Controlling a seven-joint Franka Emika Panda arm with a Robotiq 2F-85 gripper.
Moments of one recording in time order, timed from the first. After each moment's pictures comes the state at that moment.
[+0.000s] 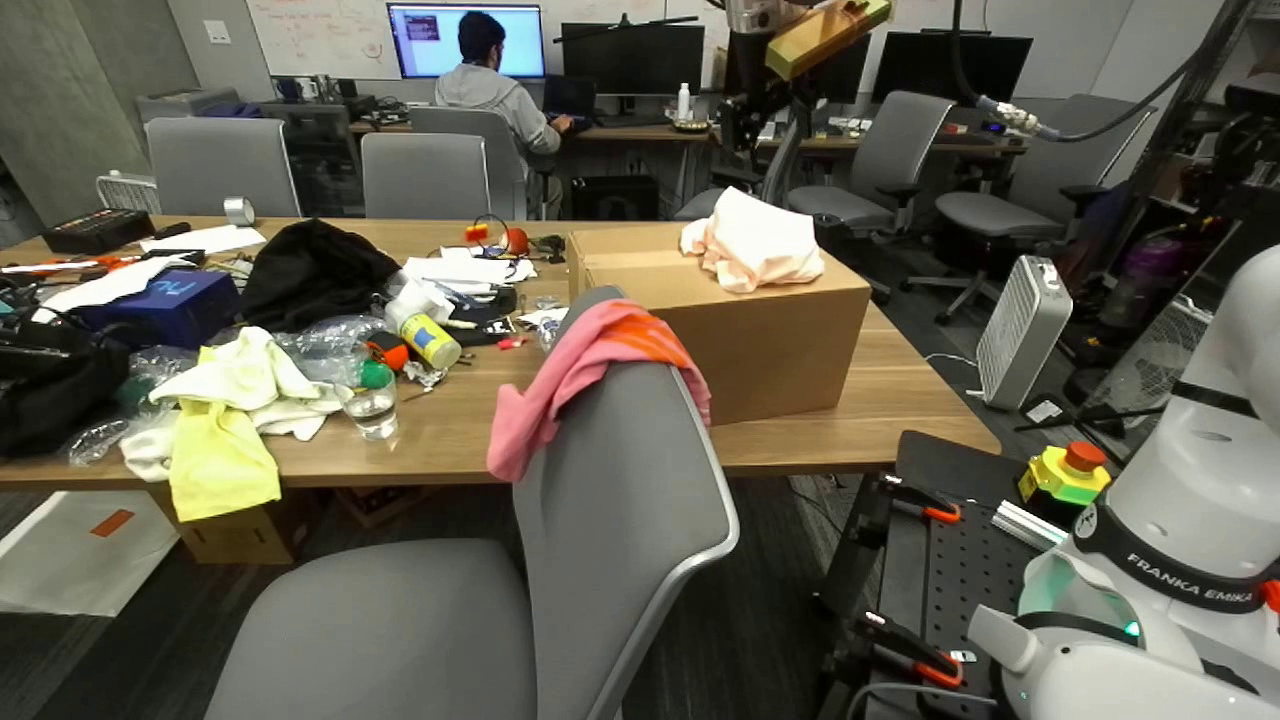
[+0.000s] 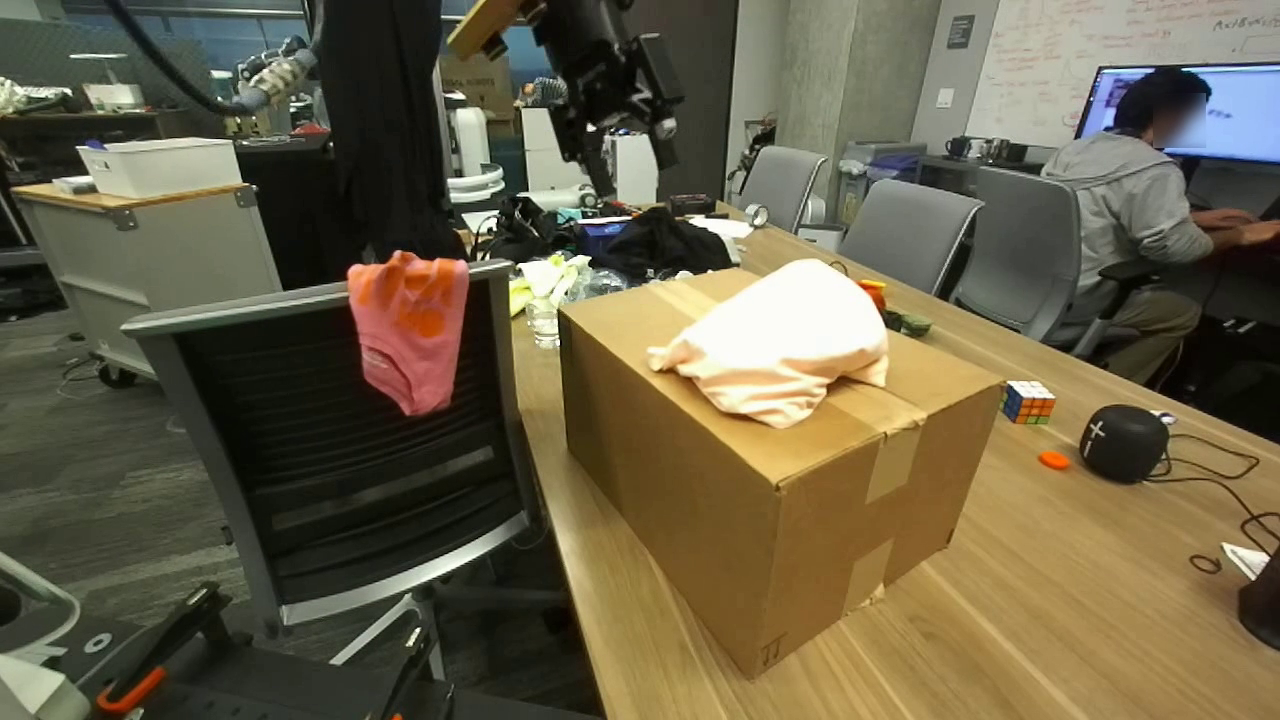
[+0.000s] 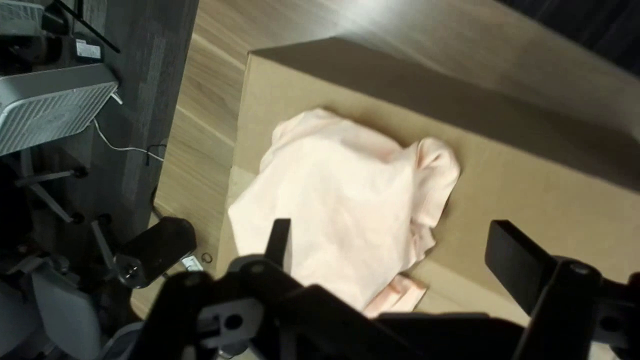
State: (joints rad) arm -0.13 -0.11 -0.12 -2.02 -0.48 1.86 0.43
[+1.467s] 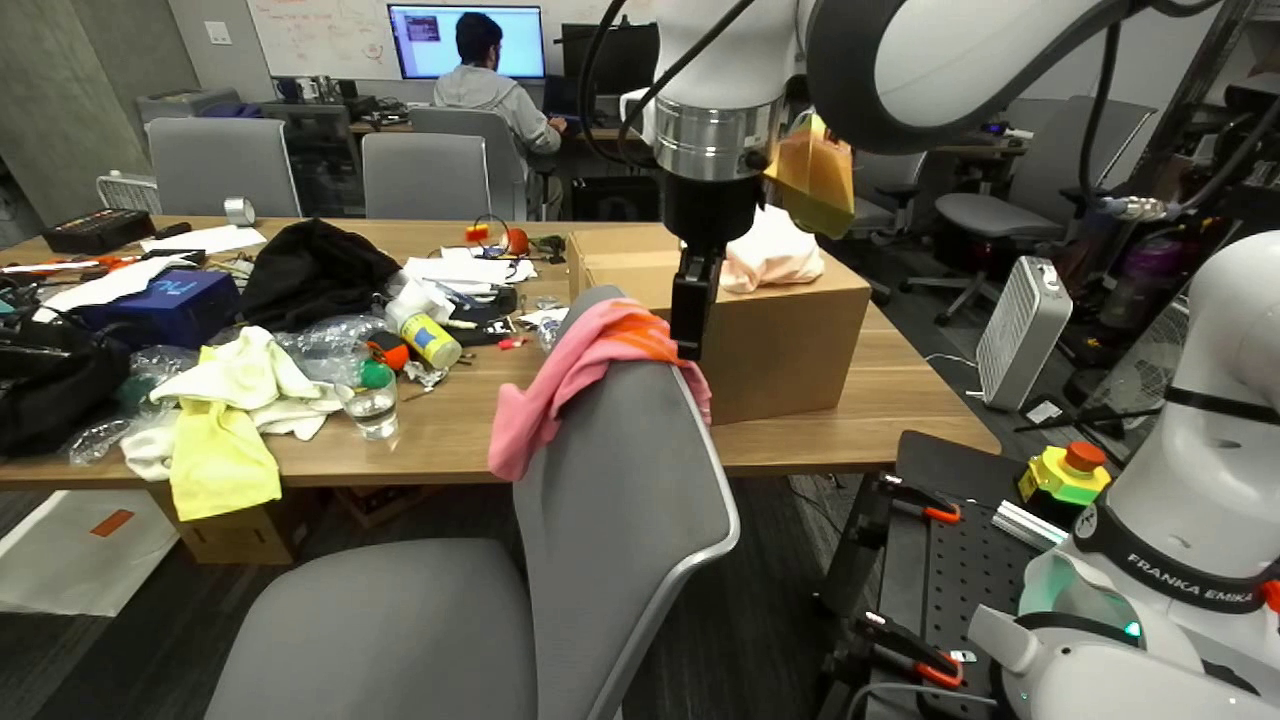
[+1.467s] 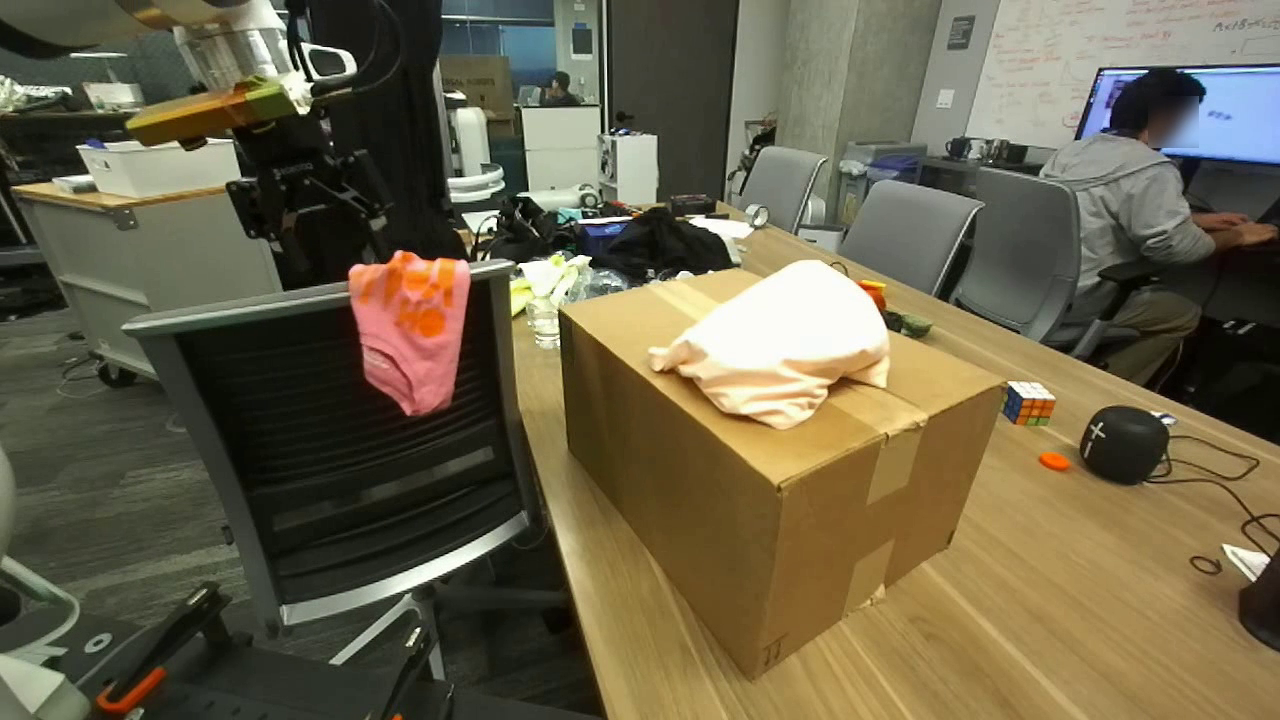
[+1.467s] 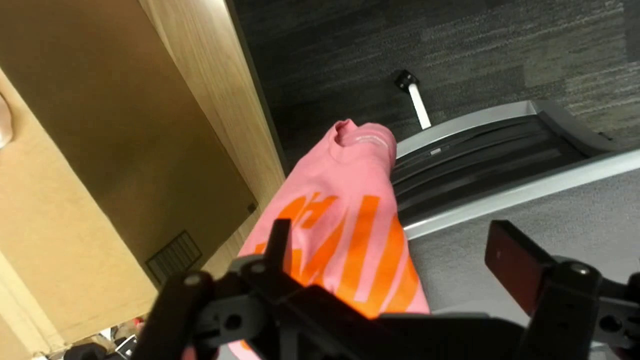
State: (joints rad) arm 0.14 -0.26 0.17 -2.38 -0.23 2.13 0.16
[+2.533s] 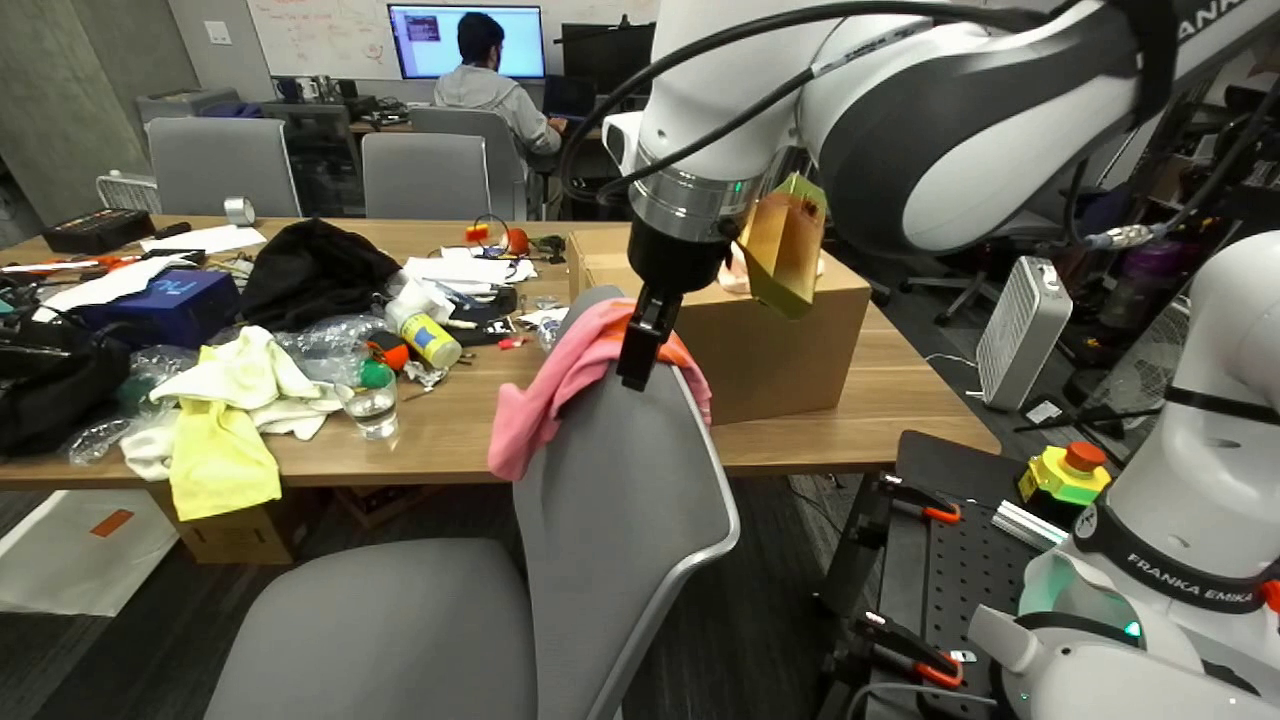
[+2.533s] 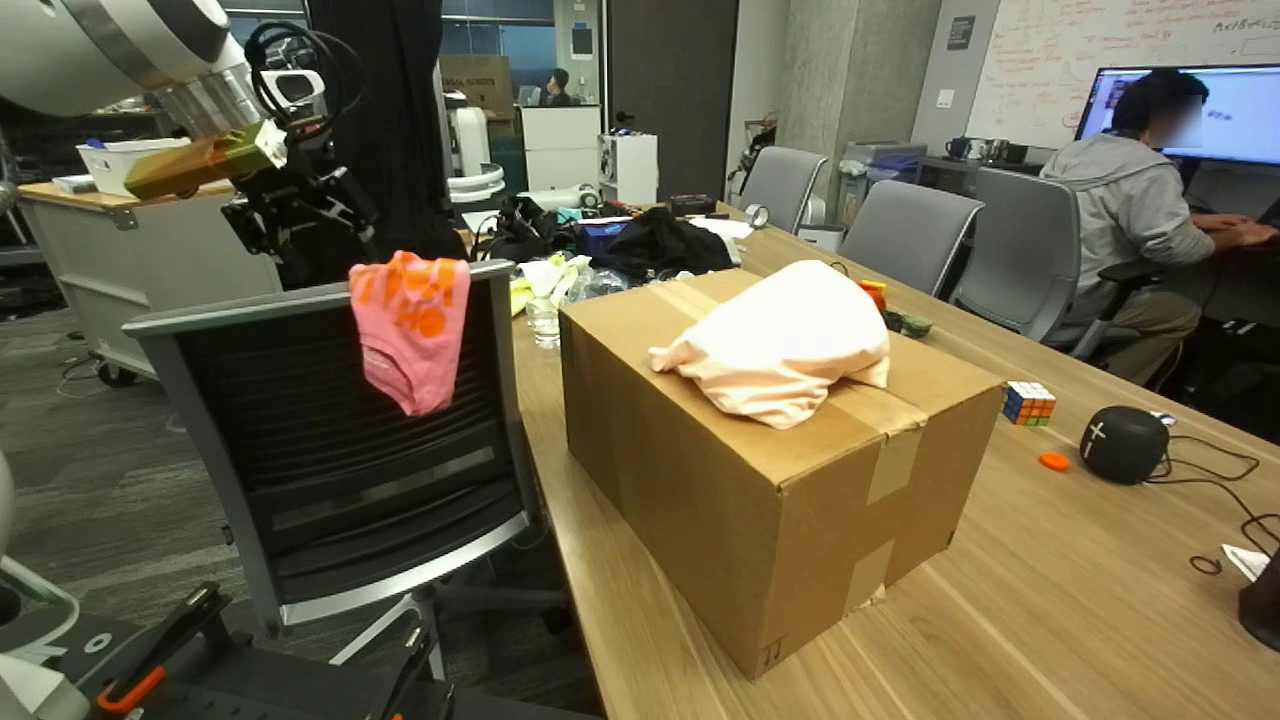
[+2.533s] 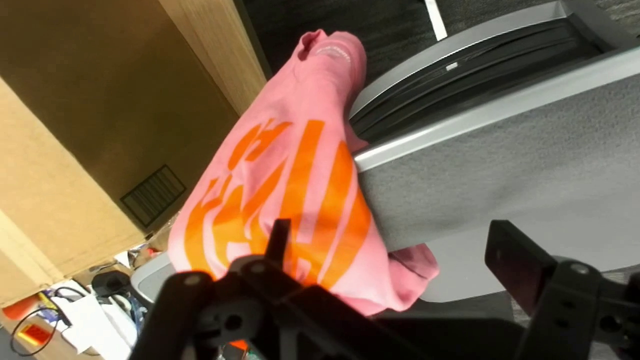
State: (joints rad) arm 0.13 -0.22 0.24 -2.45 -0.39 2.40 0.40
